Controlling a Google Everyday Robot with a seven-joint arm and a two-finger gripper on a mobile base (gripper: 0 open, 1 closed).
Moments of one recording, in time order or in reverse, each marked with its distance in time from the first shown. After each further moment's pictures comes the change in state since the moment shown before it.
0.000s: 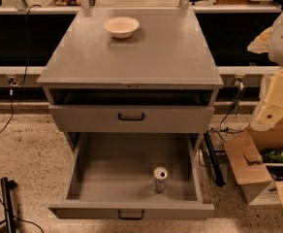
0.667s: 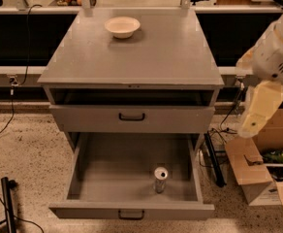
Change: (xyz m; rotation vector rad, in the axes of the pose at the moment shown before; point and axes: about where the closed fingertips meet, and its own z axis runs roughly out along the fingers) arm 0.004 -0.004 0.042 -0.066 -0.004 0.019
